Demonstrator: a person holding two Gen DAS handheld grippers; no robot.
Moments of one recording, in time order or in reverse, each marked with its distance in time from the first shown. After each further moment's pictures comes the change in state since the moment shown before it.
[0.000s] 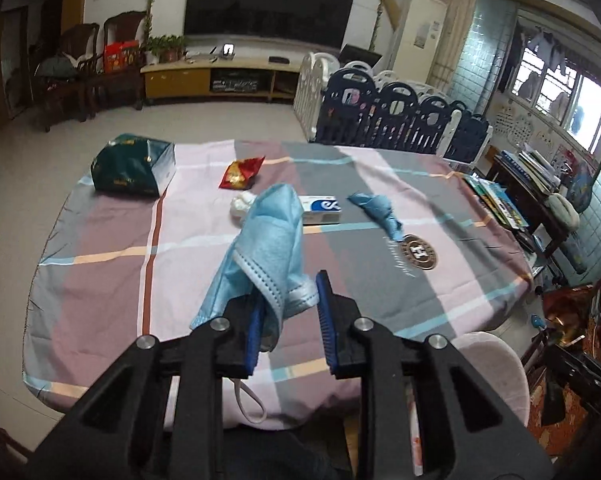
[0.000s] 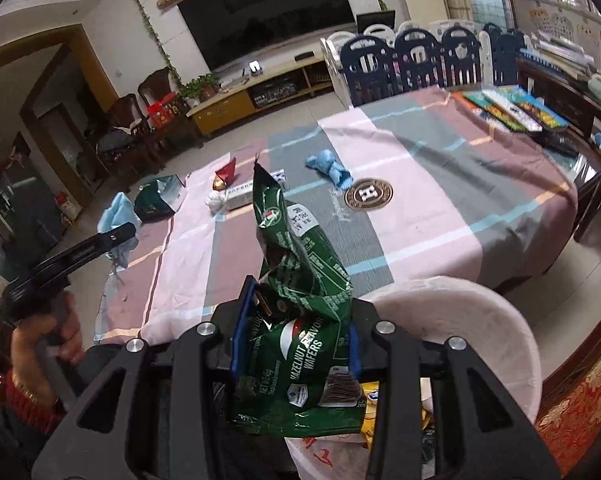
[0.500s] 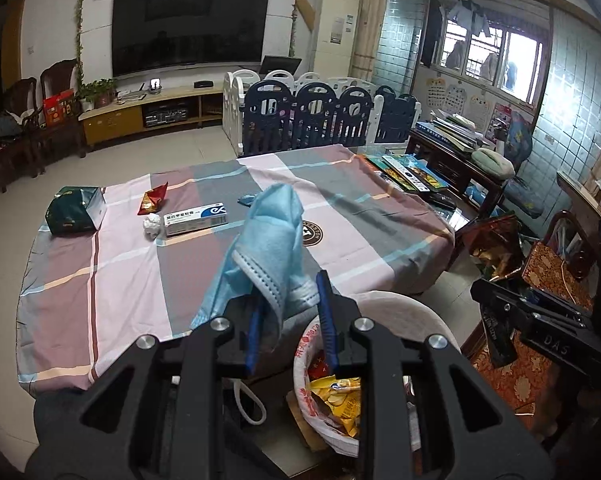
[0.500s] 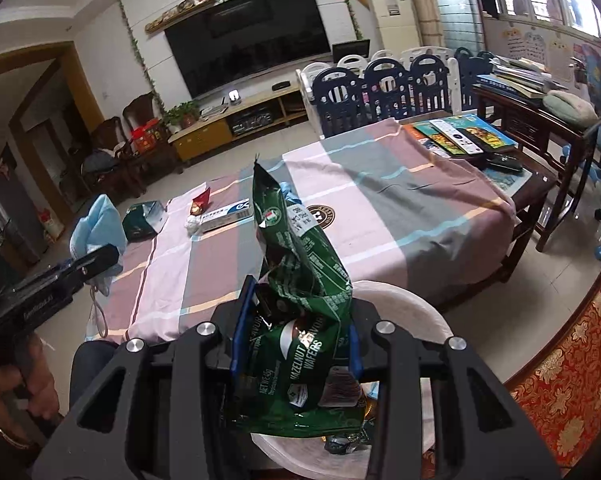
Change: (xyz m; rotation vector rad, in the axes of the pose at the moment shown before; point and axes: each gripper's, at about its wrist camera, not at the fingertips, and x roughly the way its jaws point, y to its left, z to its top) left arm -0.086 -0.127 -0.038 0.207 -0.035 -0.152; right arm -0.090 -0.048 -0.014 0.031 -0.099 -0.083
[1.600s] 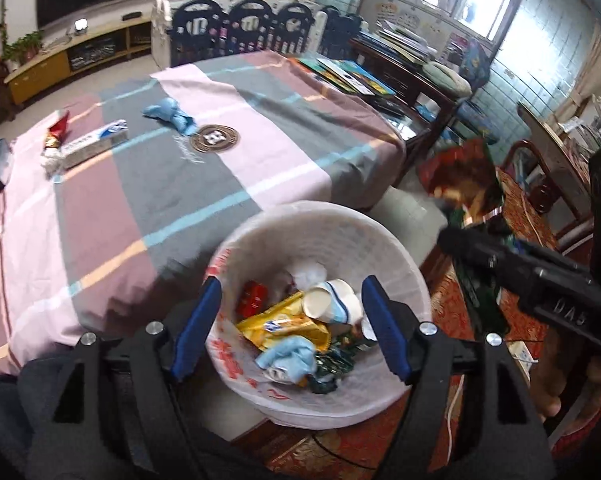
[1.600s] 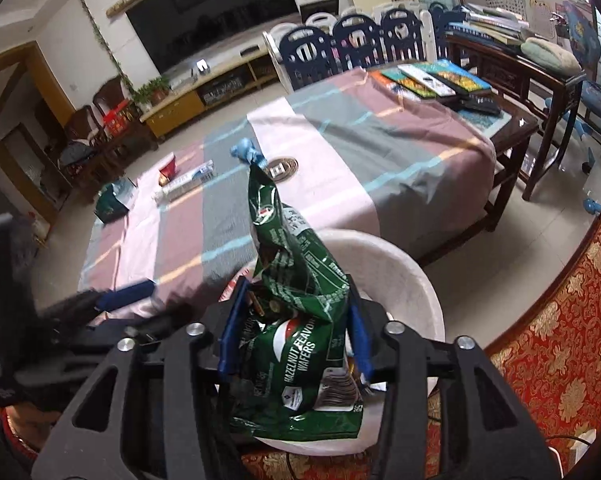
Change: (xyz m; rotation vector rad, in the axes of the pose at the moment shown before) left arm 0.084 -0.045 -0.043 0.062 0.292 -0.195; right arm 0.025 -0.026 -0.019 0.092 0.170 -0.072
